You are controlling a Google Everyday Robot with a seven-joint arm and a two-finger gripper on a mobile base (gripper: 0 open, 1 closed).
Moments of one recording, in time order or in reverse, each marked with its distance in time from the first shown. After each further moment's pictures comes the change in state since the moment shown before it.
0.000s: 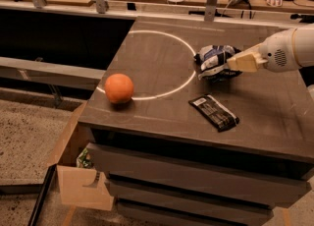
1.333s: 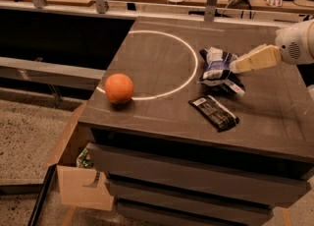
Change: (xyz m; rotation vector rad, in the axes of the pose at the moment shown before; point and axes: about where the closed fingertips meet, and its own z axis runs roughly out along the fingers) arm -0.008 -0.043 -0.030 0.194 -0.026 -0.027
